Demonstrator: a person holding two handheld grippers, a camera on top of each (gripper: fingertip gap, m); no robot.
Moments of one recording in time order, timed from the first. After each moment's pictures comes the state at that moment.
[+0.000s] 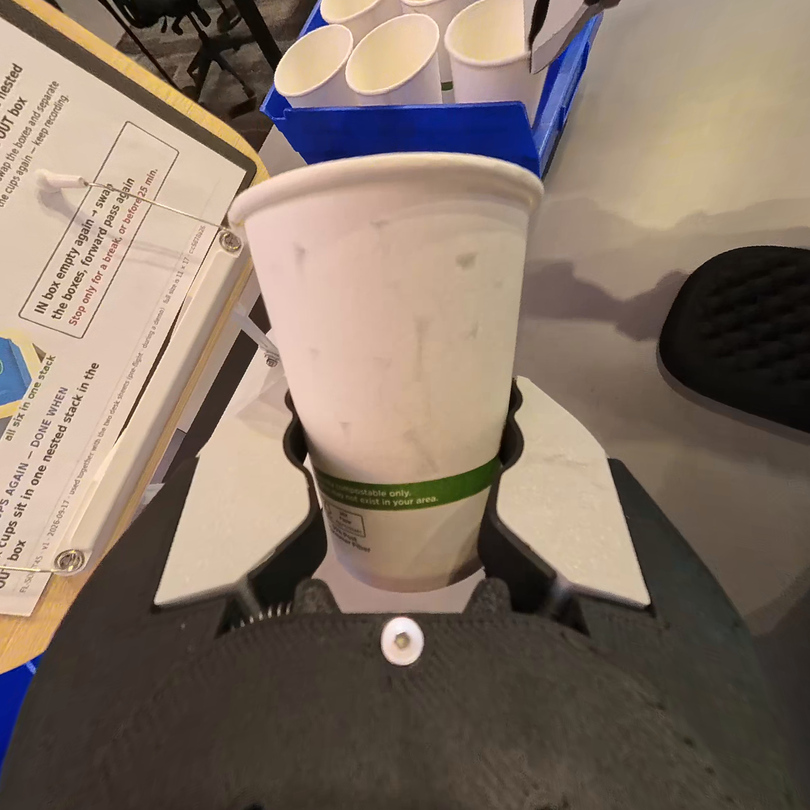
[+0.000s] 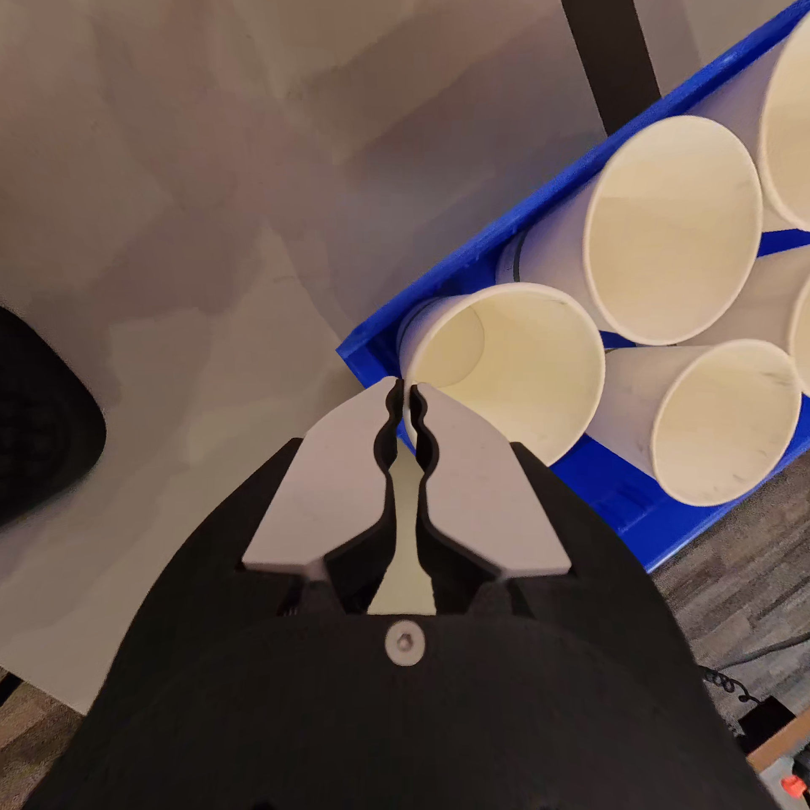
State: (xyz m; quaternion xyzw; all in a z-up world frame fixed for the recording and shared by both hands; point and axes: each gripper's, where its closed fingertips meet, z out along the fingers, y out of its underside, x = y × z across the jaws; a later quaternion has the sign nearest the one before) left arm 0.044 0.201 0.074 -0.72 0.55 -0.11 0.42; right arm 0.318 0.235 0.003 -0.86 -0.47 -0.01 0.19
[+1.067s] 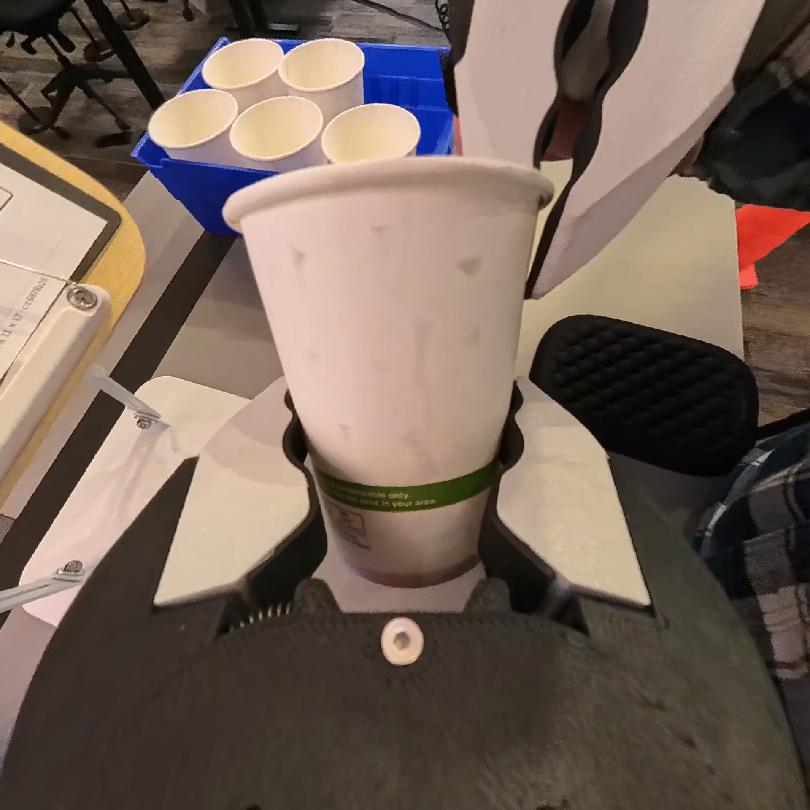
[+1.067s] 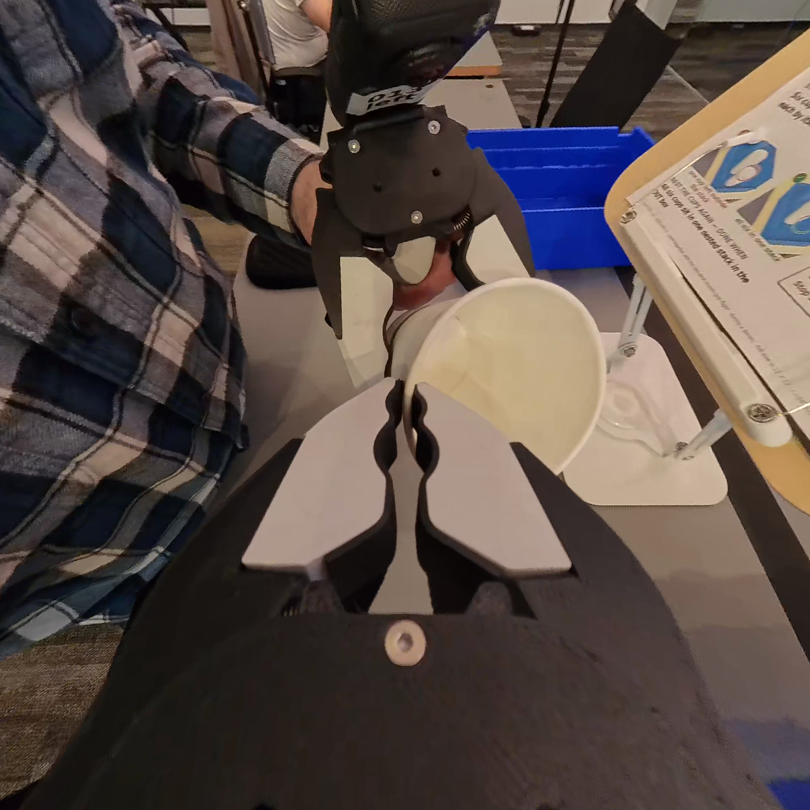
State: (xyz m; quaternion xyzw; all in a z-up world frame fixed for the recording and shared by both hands) left arm 0.086 0.164 0.076 -0.70 0.55 -0.25 0.38; right arm 0.088 0.128 0.129 -0.62 -0.59 0.36 0.38
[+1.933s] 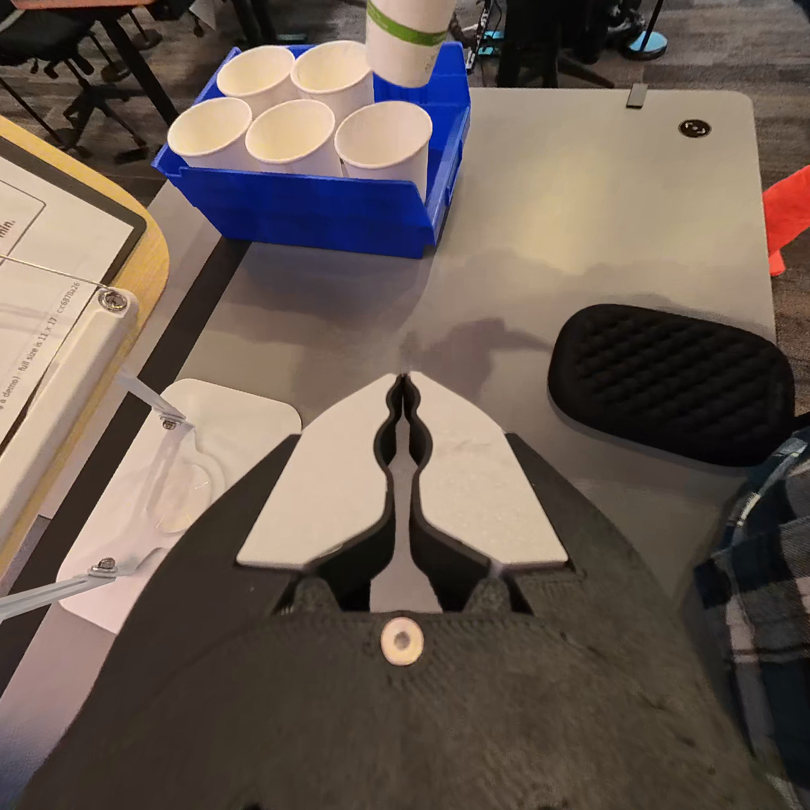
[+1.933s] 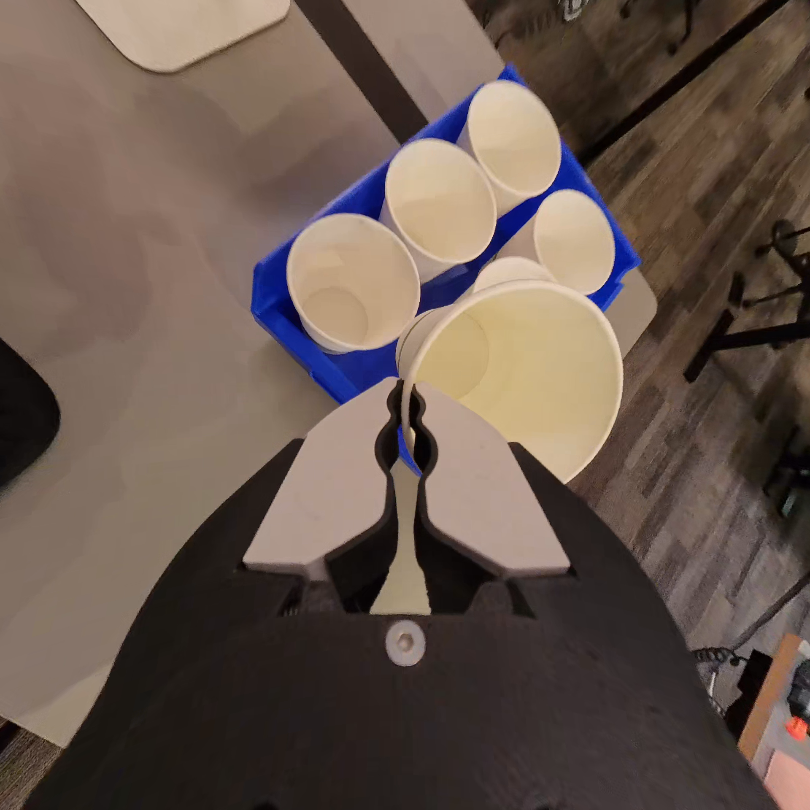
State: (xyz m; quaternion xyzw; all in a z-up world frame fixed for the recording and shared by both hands) left arm 0.079 0.174 0.074 -0.69 0.56 -0.24 0.40; right arm 0.390 0.224 0.093 -0.85 -0.40 -0.05 0.33
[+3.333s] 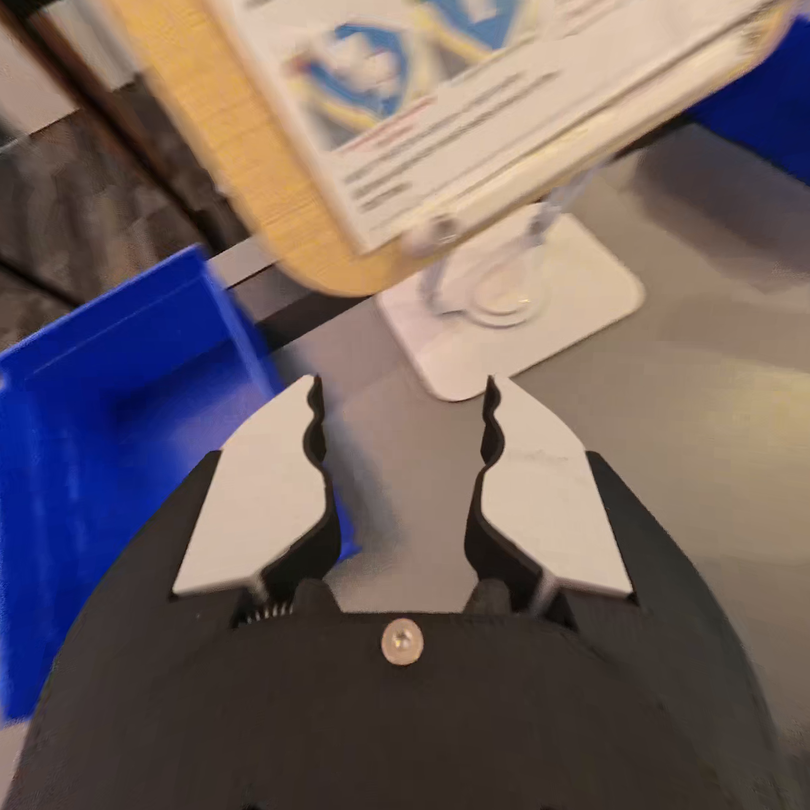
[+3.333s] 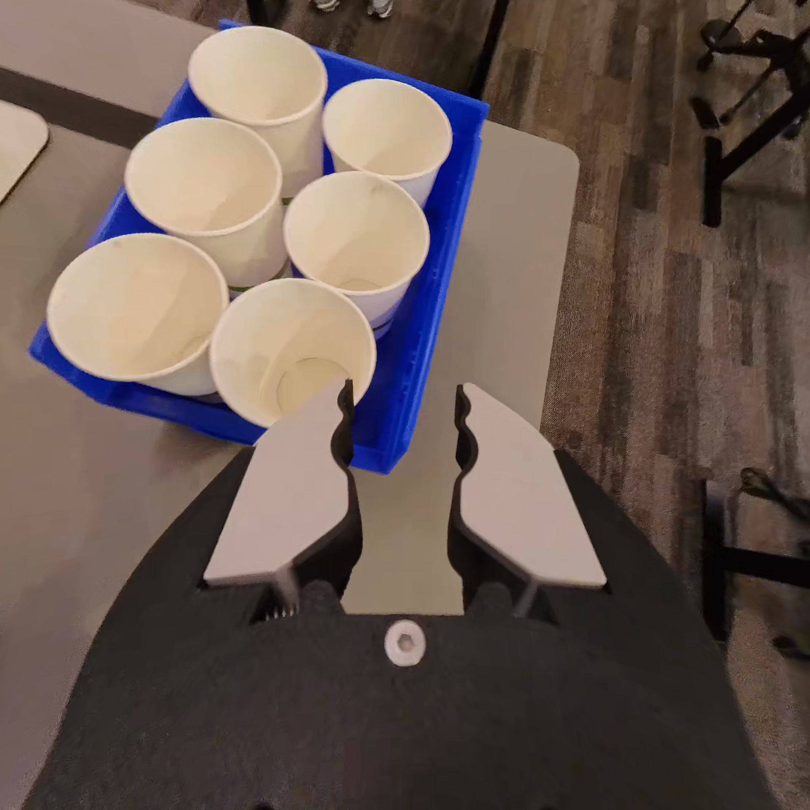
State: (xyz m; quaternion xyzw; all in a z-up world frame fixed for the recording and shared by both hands) left arm -0.156 0.276 0.071 -0.85 0.26 -0.04 0.46; right arm 0.488 0.256 0.057 -0.91 -0.13 0.00 0.40
